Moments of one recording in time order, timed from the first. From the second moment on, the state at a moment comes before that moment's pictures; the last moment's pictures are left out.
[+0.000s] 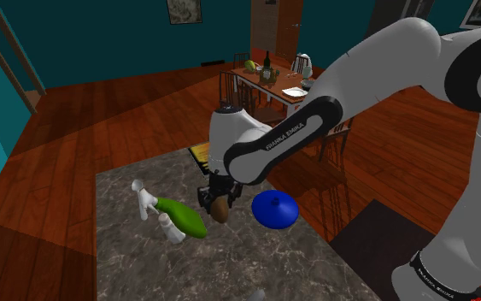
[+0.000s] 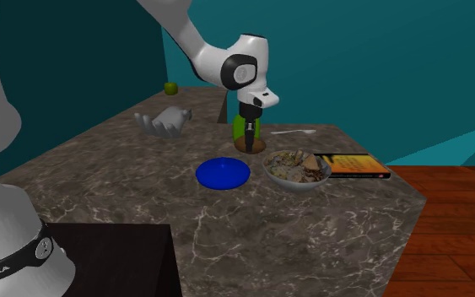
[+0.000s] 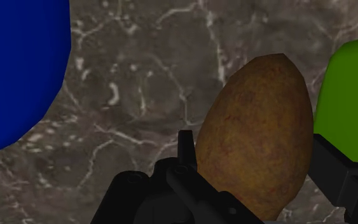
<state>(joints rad) 0.22 0.34 0.37 -2.02 -0.01 2.43 0.77</state>
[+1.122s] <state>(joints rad) 0.20 0.22 0.39 -1.94 0.04 2.24 0.75</state>
